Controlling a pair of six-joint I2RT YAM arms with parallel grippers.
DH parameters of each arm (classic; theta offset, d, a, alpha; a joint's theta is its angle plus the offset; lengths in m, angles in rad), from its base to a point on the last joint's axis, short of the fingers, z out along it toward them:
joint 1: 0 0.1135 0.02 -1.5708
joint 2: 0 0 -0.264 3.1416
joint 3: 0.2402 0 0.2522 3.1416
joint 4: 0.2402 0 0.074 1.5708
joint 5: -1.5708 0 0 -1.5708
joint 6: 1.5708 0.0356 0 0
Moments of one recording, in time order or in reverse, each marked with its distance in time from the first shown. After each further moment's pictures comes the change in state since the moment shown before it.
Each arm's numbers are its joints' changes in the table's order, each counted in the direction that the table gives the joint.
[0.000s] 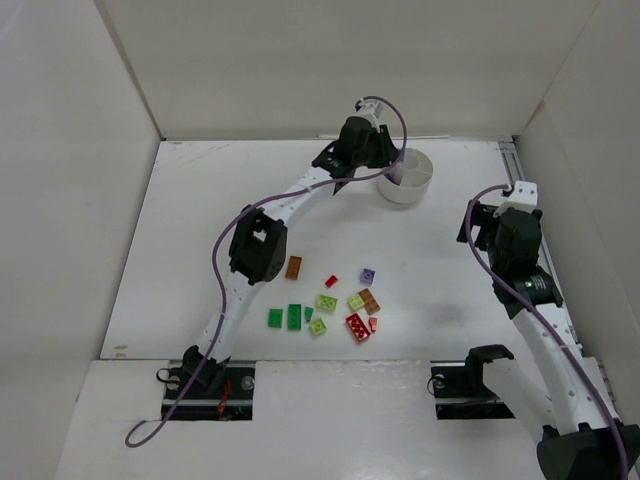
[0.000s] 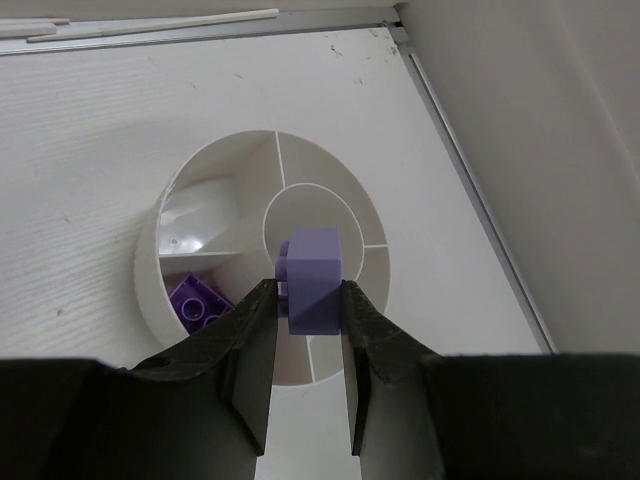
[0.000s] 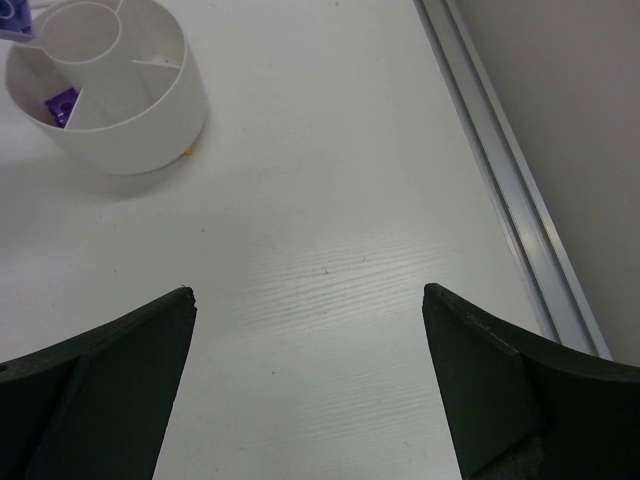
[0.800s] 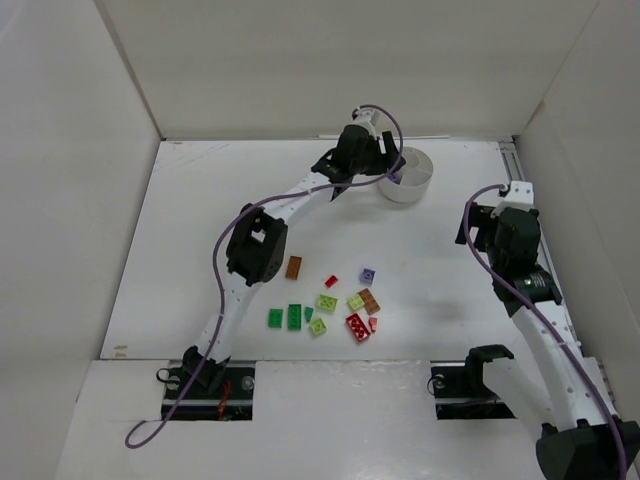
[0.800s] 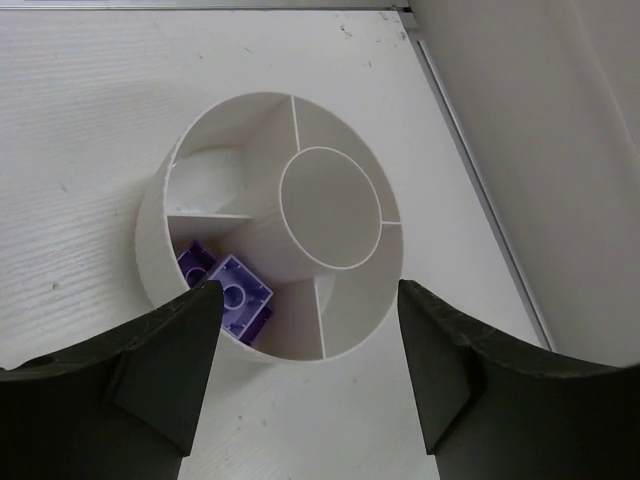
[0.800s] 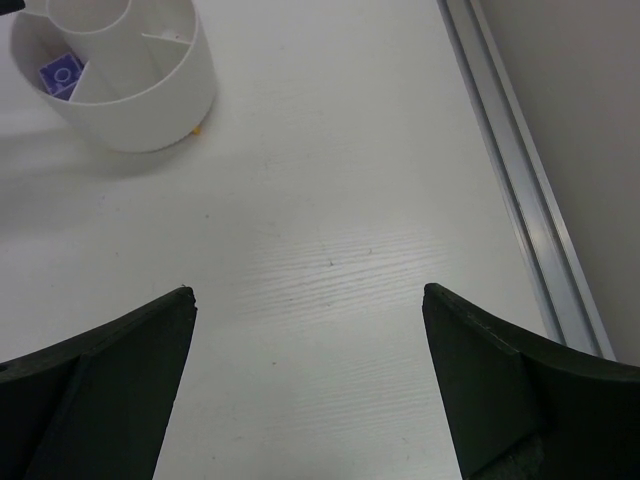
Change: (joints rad) left arm 0.000 -0.023 -0.131 -0.089 0.003 -0.038; right arm -0.011 0.019 0.000 0.014 0.035 -0.013
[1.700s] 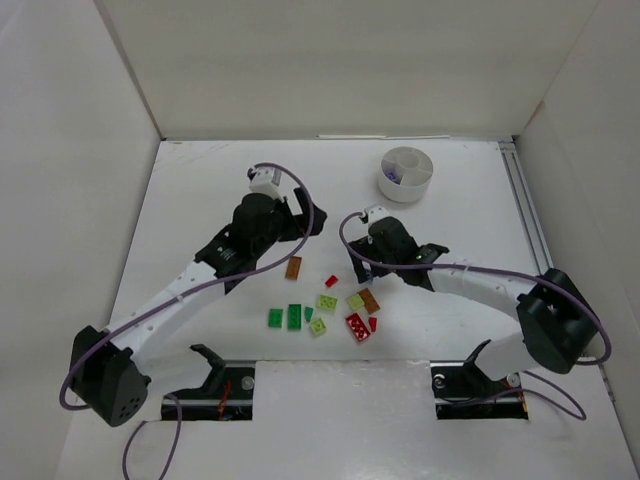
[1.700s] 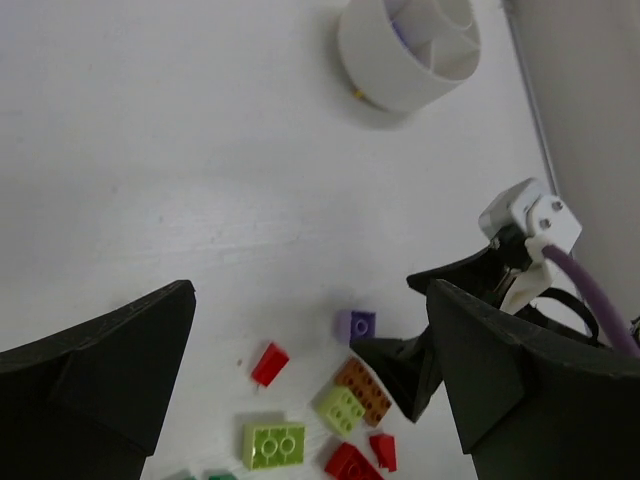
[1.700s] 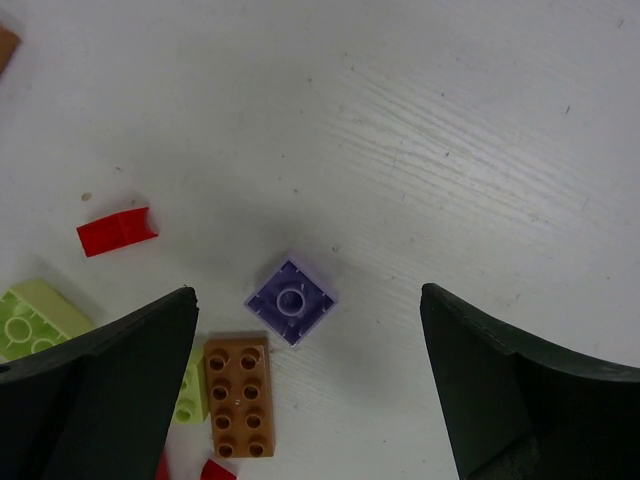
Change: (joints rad) left arm 0.008 -1.274 -1.230 0.076 0.268 -0.002; right arm 0.636 0.642 0.093 -0.126 0.110 0.124
